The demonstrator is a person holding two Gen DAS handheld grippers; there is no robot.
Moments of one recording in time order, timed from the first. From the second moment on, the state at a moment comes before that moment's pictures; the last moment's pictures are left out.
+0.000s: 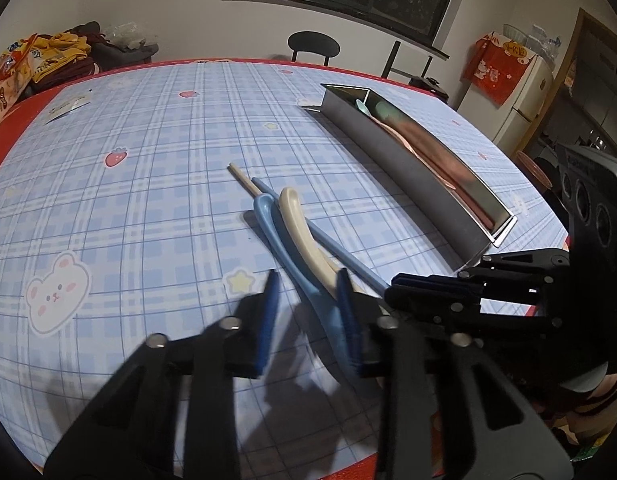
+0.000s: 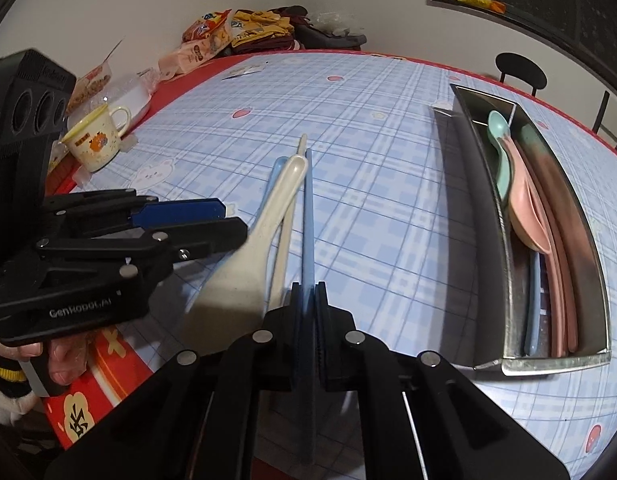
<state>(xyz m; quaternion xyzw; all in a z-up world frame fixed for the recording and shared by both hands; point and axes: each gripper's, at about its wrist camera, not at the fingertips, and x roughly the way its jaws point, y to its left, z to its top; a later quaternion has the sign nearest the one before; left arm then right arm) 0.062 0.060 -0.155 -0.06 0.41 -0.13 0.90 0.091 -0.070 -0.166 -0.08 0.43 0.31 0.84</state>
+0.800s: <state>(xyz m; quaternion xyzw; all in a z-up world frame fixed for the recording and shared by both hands) 0.077 0.036 -0.158 -0.05 0.45 -0.15 0.88 0.098 -0.087 -0.169 -0.02 0.44 0.34 0.83</state>
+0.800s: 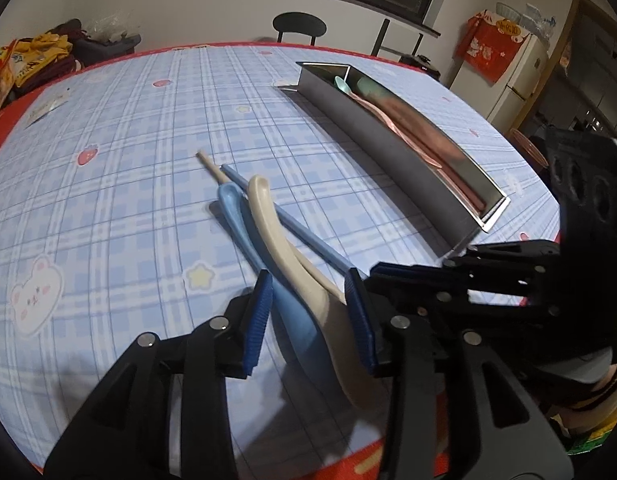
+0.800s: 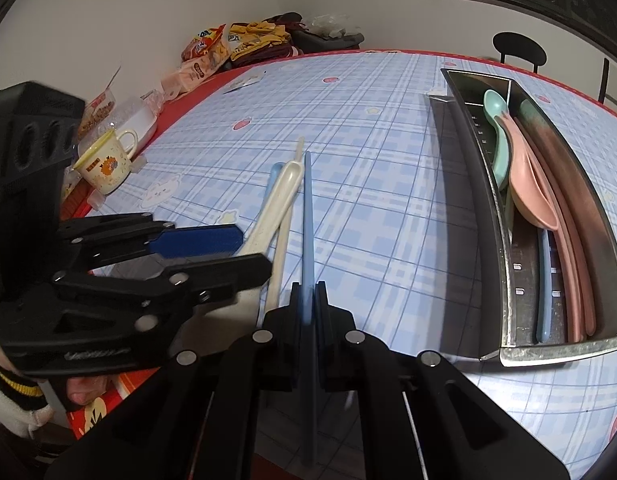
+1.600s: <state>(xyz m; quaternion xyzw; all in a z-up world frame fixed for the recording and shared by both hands) 0.077 0.051 -0.150 0.00 0.45 -0.14 0.88 0.099 -0.090 -0.169 -0.01 0.44 0.34 0.83</state>
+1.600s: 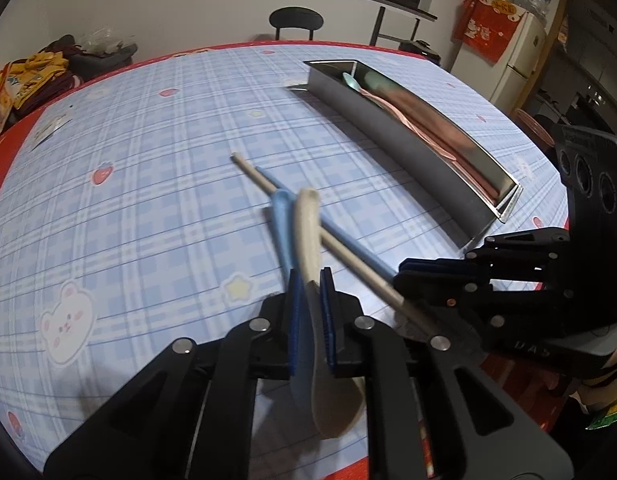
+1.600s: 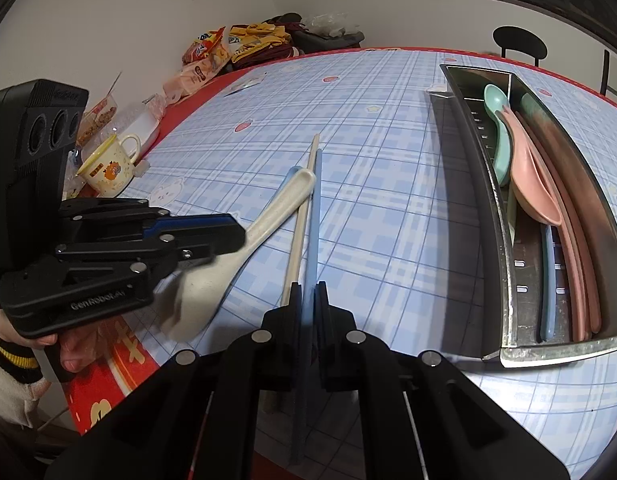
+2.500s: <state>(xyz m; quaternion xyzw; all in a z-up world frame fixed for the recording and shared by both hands) 0.022 0.036 -0.144 0.04 0.43 -0.14 0.89 0.098 -0.091 -0.170 0.00 0.44 0.34 0.83</state>
